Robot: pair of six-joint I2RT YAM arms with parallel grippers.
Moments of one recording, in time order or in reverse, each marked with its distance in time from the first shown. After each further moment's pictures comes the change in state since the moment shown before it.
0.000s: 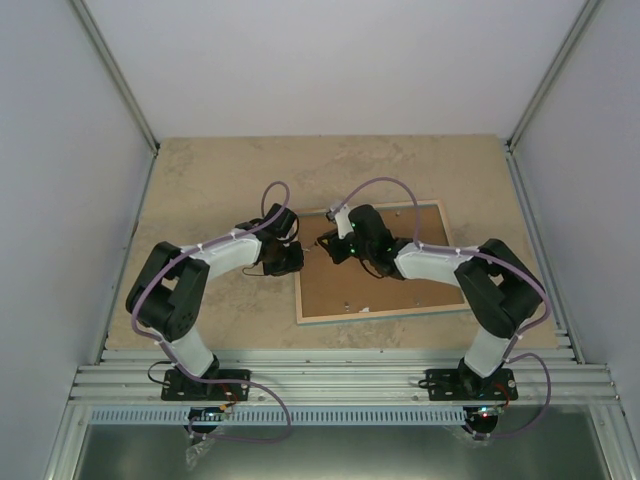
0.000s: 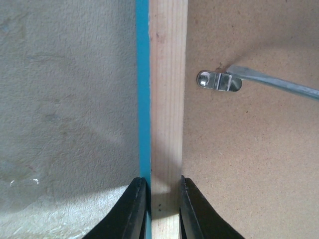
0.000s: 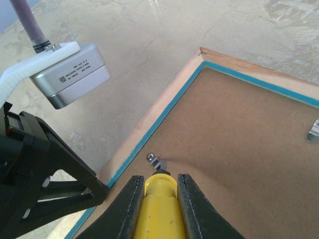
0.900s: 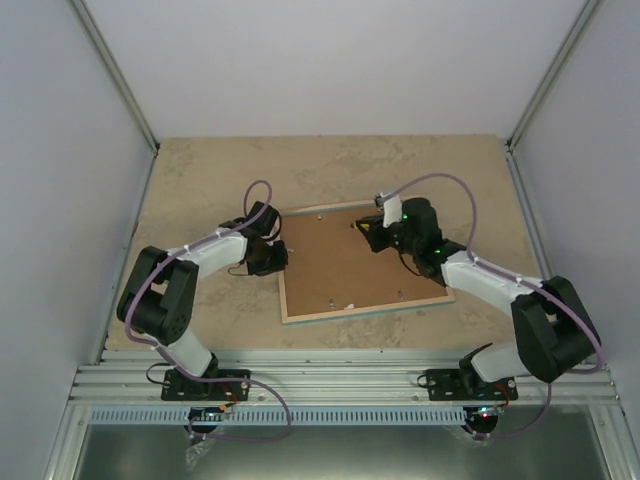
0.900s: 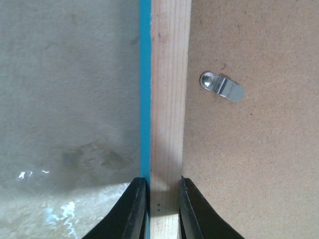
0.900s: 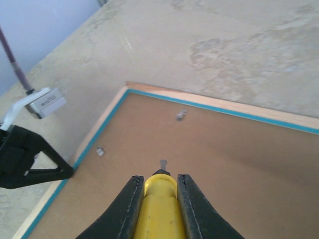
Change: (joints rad) left arm 0.103 -0.047 -0.033 -0.053 -0.011 0.048; right arm -0.182 -0.313 -0.171 -0.027 -0.069 0.016
